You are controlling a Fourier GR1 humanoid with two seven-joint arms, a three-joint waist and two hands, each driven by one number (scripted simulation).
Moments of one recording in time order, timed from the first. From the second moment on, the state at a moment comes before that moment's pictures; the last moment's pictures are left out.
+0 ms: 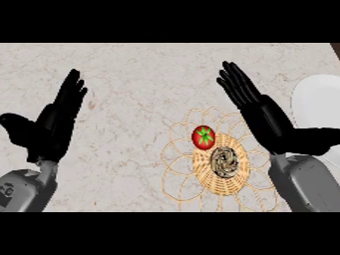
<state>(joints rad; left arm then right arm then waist) -0.26 0.44 -0.32 -1.62 0.34 0.44 0.16 -0.37 -0.27 0.29 -1.55 -0.38 0.06 -0.10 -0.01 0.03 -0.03</state>
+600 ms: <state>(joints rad) -0.07 0.37 -0.38 -1.49 0.40 0.37 0.18 -0.49 -0.50 0.08 -1.34 -0.22 0.05 -0.19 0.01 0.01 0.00</state>
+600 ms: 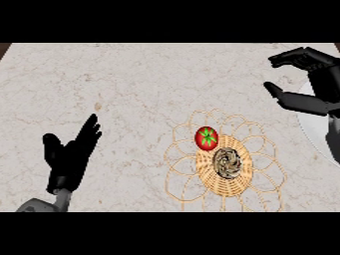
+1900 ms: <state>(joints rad) -0.02 0.33 -0.31 -1.45 0.37 0.26 0.12 -0.41 -0.71 0.27 -1.62 0.08 0.39 0.03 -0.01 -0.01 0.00</state>
